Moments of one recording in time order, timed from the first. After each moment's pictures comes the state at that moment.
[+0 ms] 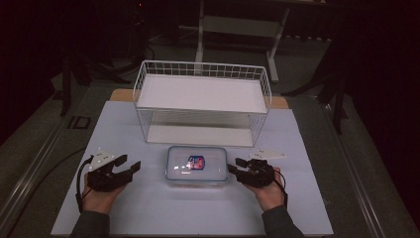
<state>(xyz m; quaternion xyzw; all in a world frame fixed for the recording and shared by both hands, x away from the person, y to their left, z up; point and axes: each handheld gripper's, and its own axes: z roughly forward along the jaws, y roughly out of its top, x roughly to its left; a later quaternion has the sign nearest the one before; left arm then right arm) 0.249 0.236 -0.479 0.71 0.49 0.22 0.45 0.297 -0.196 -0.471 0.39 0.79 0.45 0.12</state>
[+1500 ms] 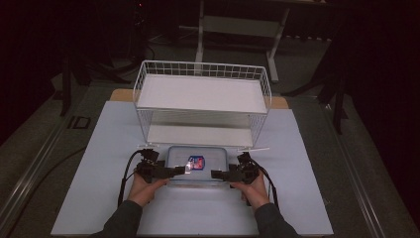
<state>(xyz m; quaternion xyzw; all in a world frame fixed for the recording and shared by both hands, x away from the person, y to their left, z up) 0.316 0.157 -0.520 0.71 0.52 -0.06 0.48 0.332 -0.173 -0.511 0.46 0.76 0.45 -0.09</state>
